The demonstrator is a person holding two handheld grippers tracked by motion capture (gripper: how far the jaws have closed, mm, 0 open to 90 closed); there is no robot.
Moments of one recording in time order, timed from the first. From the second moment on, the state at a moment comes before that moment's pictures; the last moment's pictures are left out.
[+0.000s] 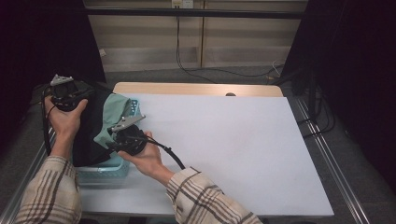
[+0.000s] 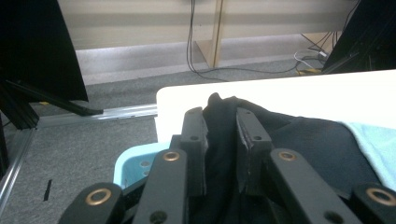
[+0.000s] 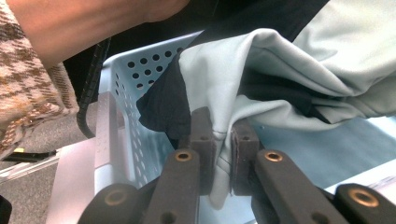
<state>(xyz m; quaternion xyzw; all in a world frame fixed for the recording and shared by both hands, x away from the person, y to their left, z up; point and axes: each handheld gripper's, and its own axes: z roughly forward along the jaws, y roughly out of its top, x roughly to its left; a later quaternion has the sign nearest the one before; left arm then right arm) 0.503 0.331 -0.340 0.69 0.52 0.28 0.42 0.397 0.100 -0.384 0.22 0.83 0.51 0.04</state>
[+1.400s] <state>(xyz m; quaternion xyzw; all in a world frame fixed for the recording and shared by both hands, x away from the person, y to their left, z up) 0.515 0.330 -0.380 0.69 0.56 0.26 0.38 0.401 0.109 -0.404 0.23 0.85 0.48 0.04</state>
